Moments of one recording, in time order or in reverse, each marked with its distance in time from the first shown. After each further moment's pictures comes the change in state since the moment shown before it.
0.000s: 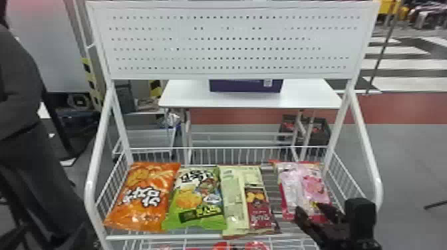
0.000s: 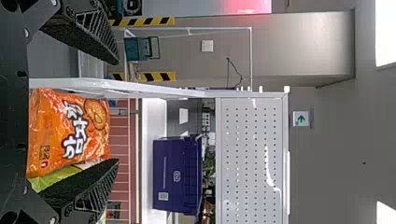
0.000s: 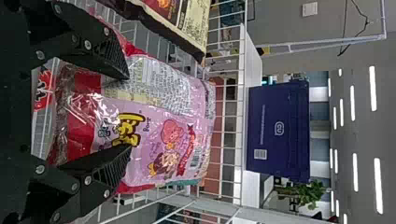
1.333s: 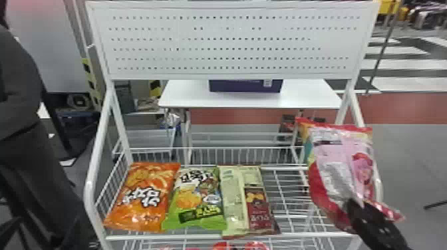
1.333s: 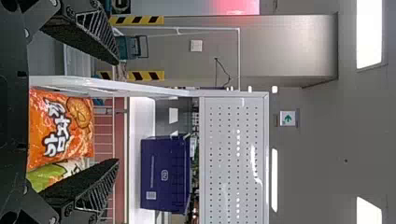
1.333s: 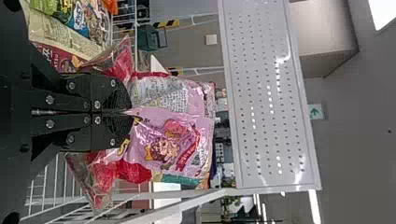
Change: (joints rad) left arm 0.032 0.000 0.004 -0.043 0.000 -0.034 0.011; right arm 0.691 -0.098 -0.207 -0.756 -0.077 -0.298 -0.062
